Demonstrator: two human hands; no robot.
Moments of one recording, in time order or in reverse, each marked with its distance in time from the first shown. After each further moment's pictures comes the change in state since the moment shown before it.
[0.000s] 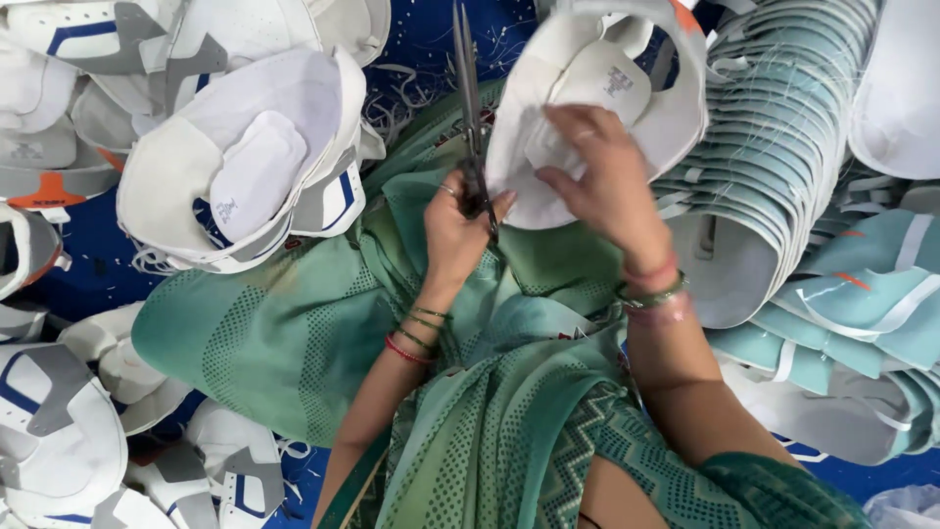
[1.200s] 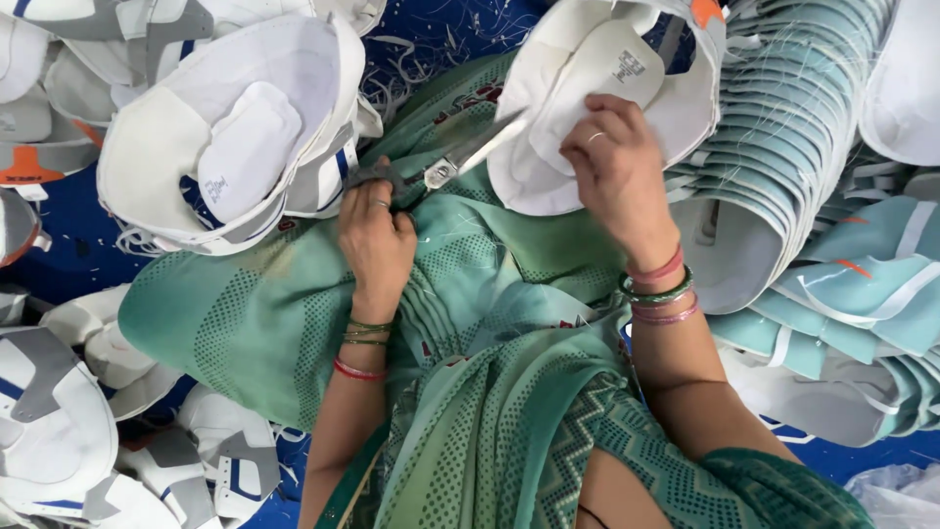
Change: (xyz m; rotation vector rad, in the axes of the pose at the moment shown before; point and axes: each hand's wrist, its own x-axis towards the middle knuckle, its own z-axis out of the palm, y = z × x) left_hand -0.021 0.003 -0.096 1.104 0.194 0.440; right_hand -0.013 0.011 0.006 -0.484 0.012 -0.212
